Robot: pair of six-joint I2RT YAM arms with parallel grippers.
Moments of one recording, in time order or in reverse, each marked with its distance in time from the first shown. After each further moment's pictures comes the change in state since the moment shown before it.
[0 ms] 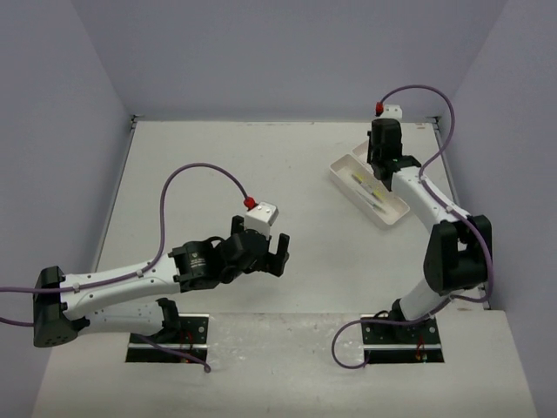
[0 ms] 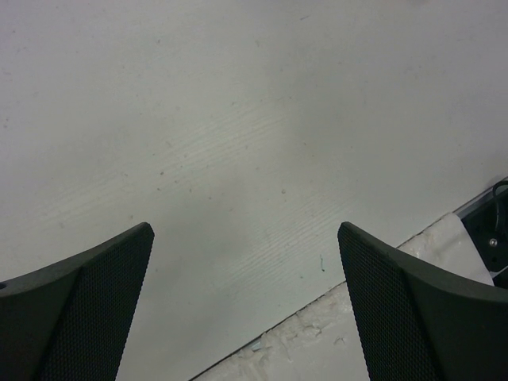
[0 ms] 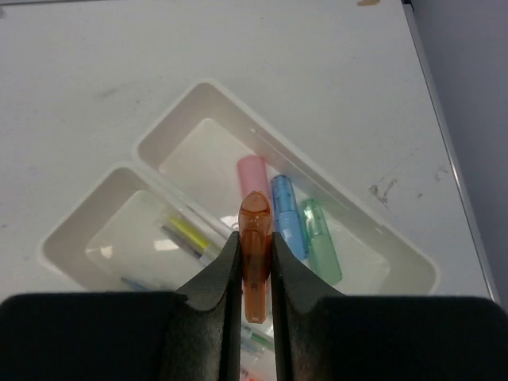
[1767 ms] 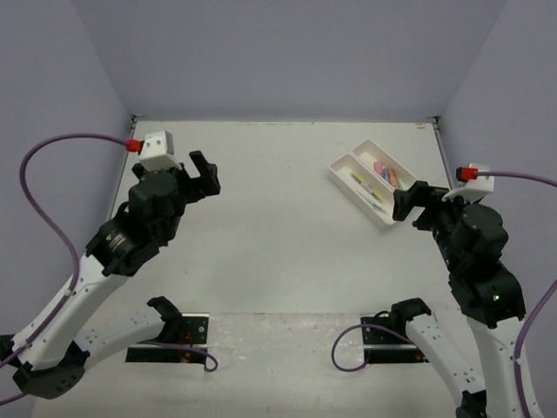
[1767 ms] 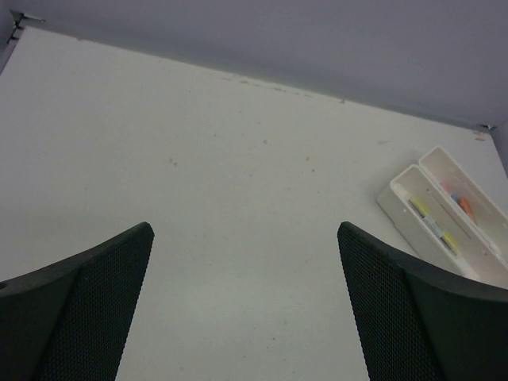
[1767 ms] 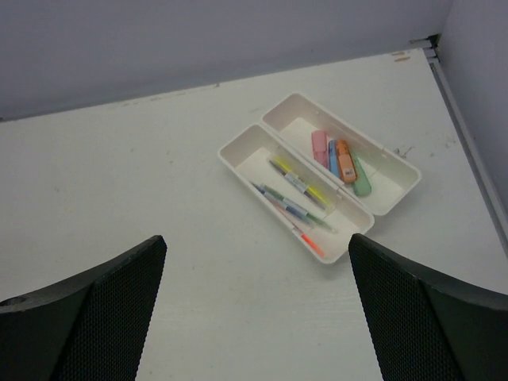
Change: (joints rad) left arm 0.504 -0.140 0.346 -0.121 -0.170 0.111; right arm 0.041 -0.996 -0.096 -0.546 -0.193 0.166
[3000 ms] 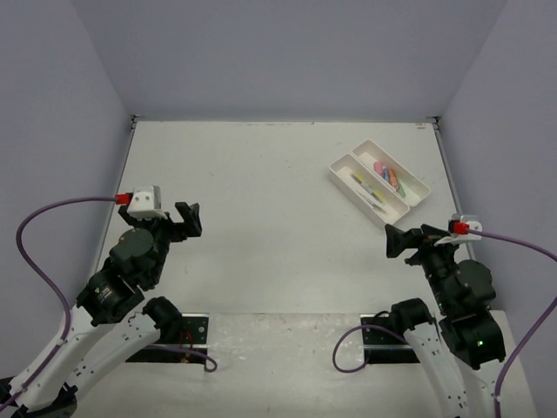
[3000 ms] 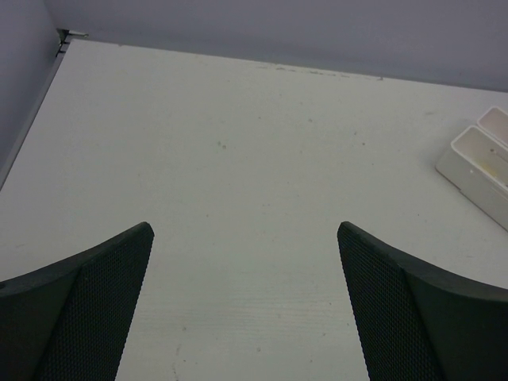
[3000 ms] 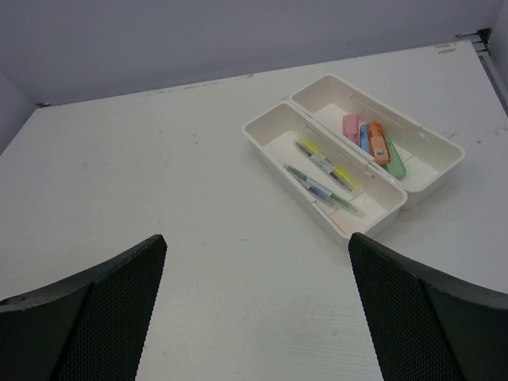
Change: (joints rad) left arm 0.000 -0.495 -0.457 0.111 -0.003 0.211; right arm 0.013 -0.459 -0.414 0.074 -0.110 0.004
